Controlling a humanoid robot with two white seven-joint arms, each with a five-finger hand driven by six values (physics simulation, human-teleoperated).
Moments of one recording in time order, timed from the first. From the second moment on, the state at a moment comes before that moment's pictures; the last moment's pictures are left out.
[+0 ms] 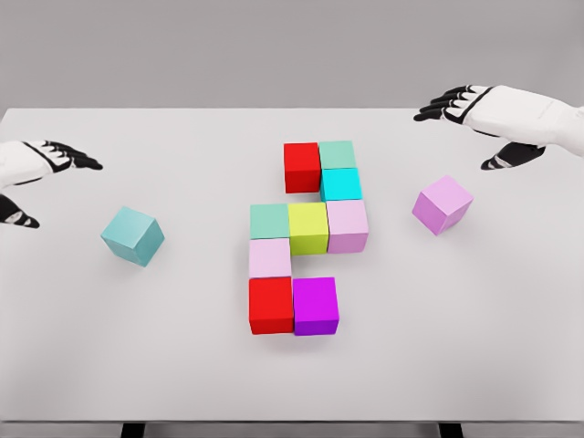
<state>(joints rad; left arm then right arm) -0.53 1.12 -0.54 -1.41 -0.14 -0.61 -0.50 -0.66 -0.83 0.40 -1.44 0.32 -0.61 0.61</state>
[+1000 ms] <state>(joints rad) -0.53 0.96 -0.69 -1.43 -0.17 -0.61 -0.50 -0.66 -0.92 0.57 -1.48 0.25 -0.61 0.61</state>
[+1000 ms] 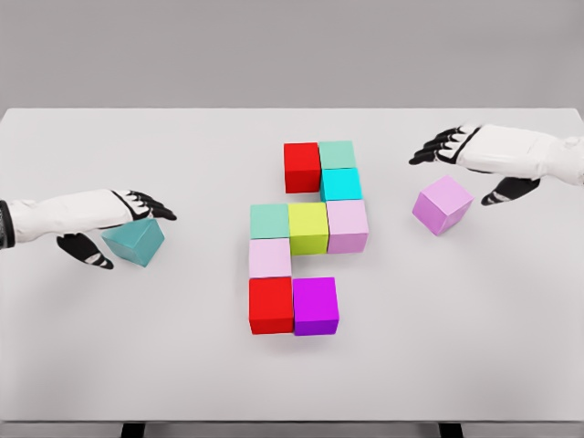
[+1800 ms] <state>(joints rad) -0.56 0.93 -0.69 -1.34 -0.19 -0.61 -0.50 -0.74 -0.85 0.71 -1.32 0.28 -0.61 0.61</state>
